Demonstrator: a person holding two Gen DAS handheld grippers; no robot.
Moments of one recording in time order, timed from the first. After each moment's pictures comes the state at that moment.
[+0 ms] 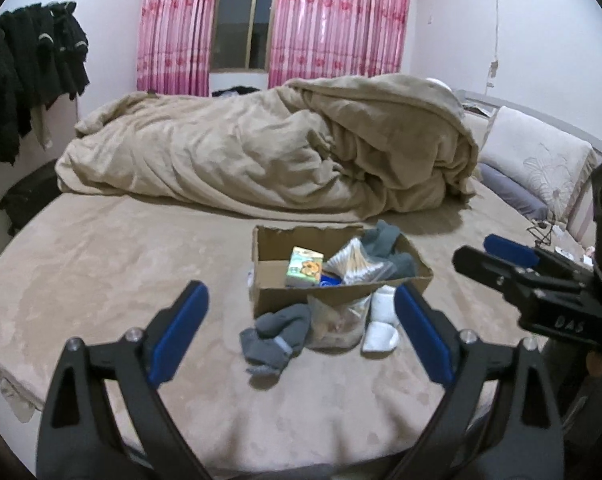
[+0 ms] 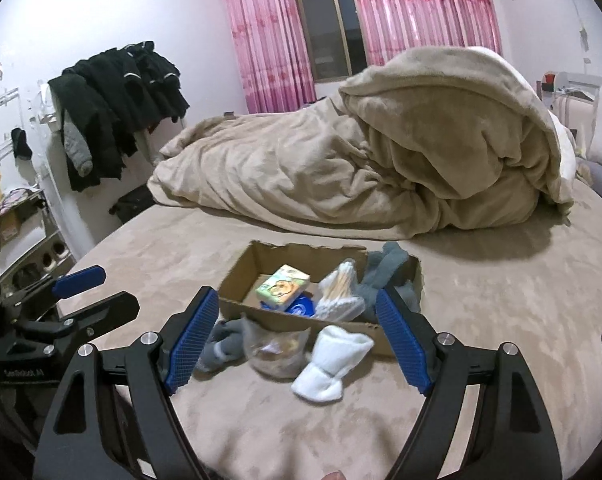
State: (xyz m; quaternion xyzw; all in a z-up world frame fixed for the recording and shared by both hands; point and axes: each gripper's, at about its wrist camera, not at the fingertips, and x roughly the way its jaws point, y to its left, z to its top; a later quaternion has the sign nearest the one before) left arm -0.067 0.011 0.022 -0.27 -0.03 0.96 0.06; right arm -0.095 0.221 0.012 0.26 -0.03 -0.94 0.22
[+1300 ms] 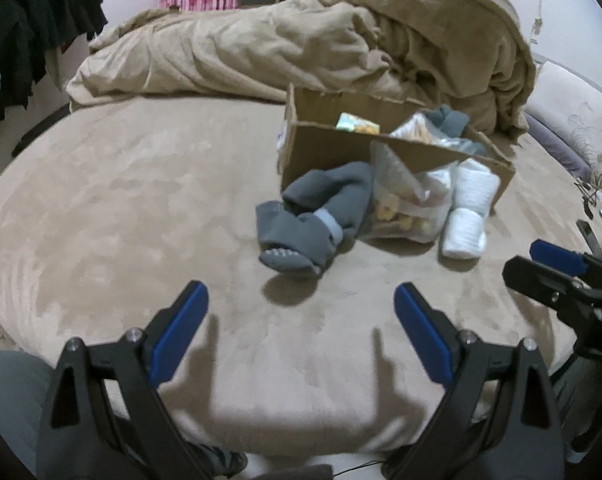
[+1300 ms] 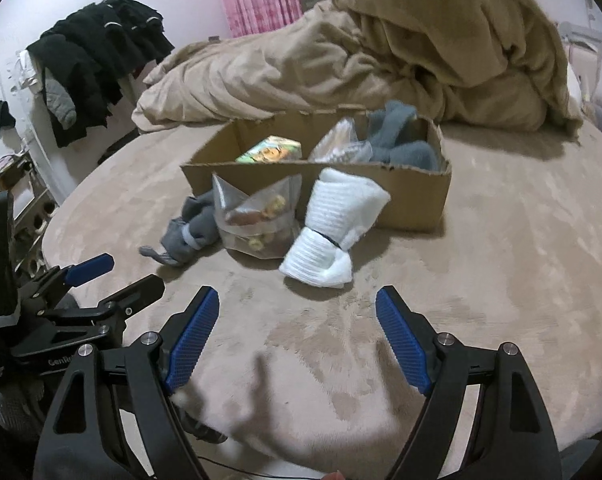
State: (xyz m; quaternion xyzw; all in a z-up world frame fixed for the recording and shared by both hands) left arm -0.102 0.009 -0.127 -0.38 -0.05 0.92 0.01; right arm -0.106 0.214 -0.109 0.38 -0.03 -0.90 0.20
